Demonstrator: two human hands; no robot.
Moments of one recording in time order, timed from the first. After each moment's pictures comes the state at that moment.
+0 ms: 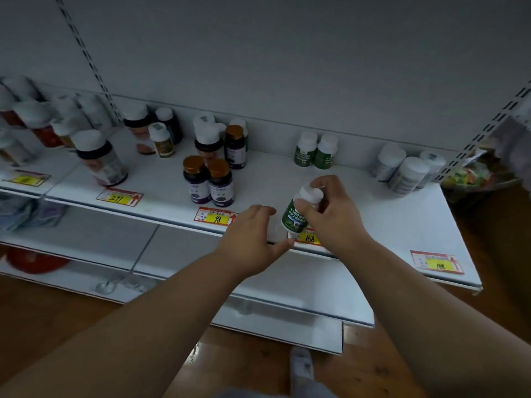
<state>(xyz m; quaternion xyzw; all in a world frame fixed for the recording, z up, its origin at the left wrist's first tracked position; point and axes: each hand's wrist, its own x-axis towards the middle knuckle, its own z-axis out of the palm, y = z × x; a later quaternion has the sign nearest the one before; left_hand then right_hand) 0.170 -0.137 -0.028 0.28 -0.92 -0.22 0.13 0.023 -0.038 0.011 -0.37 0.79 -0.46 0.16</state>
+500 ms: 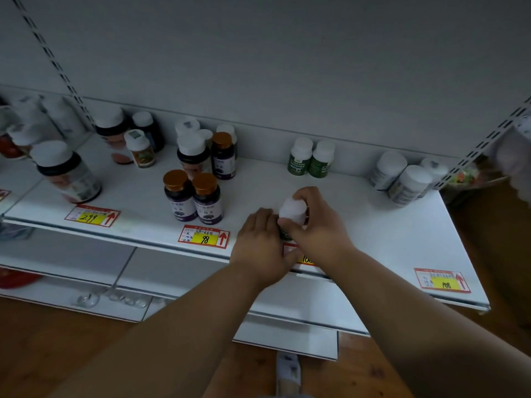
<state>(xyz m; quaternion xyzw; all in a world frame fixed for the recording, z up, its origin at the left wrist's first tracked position) 0.114 -0.149 -0.062 0.28 -0.94 -0.18 0.11 0.006 -0.070 -0.010 -0.42 0.81 -0.38 0.15</state>
